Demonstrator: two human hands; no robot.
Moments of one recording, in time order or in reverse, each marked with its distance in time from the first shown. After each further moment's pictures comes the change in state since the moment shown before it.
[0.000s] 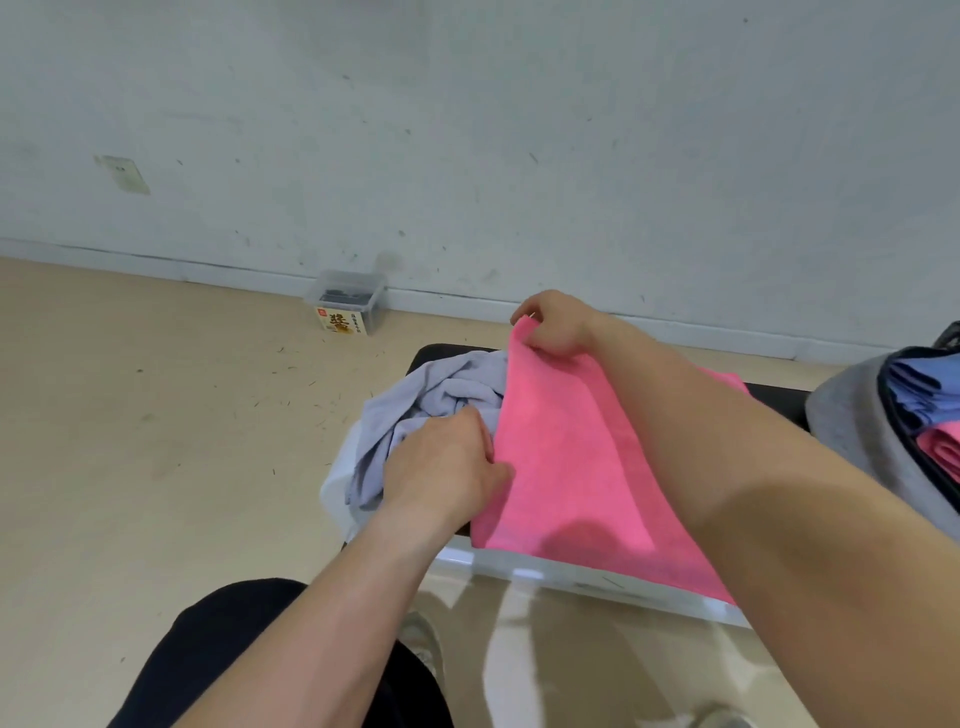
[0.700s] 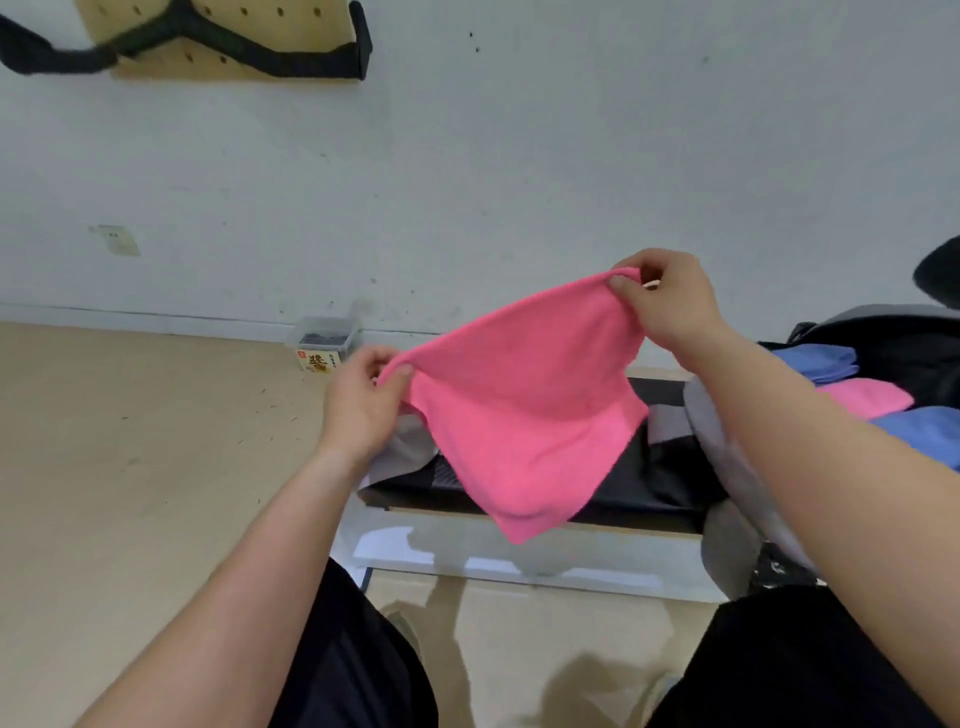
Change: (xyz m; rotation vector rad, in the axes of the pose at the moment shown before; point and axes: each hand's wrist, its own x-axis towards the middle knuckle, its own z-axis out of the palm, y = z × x) left_hand -0.030 -0.011 -0.059 -0.714 0.396 0.103; right_hand -0.195 0.016 -0.112 0.374 0.715 -0.031
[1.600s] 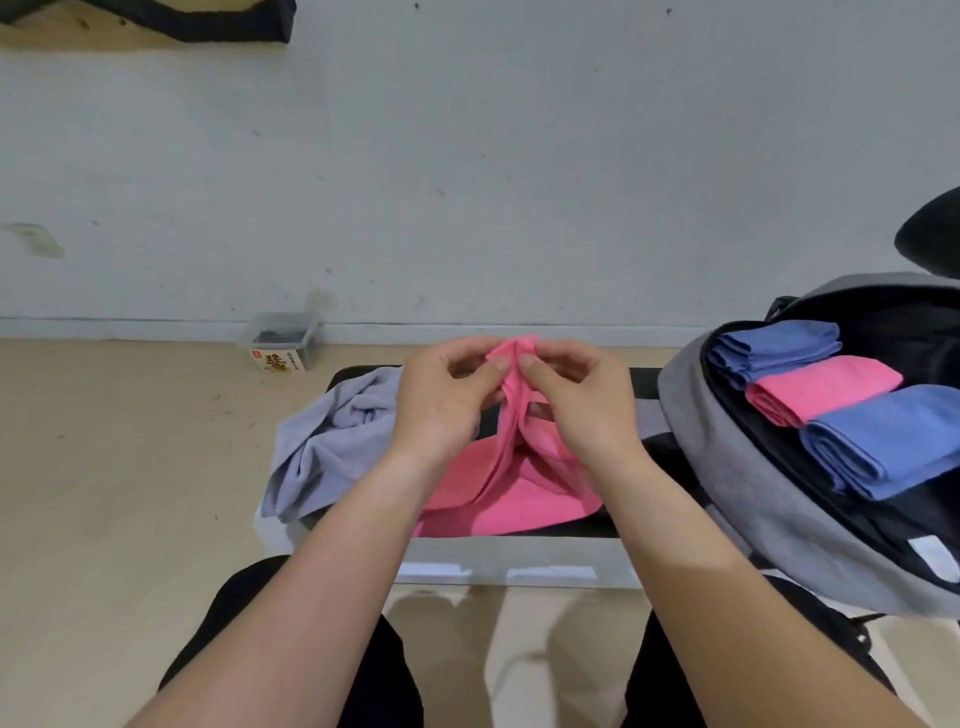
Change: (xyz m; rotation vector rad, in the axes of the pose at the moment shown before) left_hand -0.018 0.079 0.112 -0.443 -0.272 -0.060; right_hand -0.087 0.012 0.049 0.592 0.014 0.255
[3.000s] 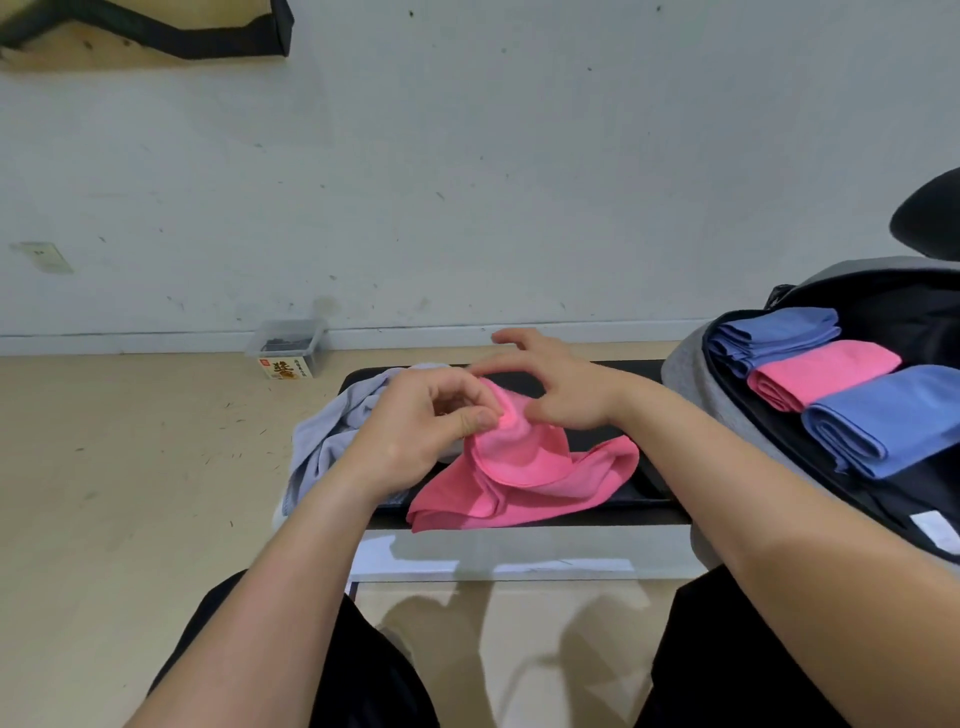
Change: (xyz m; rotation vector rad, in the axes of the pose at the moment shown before) left_hand -0.014 0.000 -0.056 0.261 -0.403 0.146; right_hand 0.045 -0.007 -0.005 -0.922 -0.854 -0.095
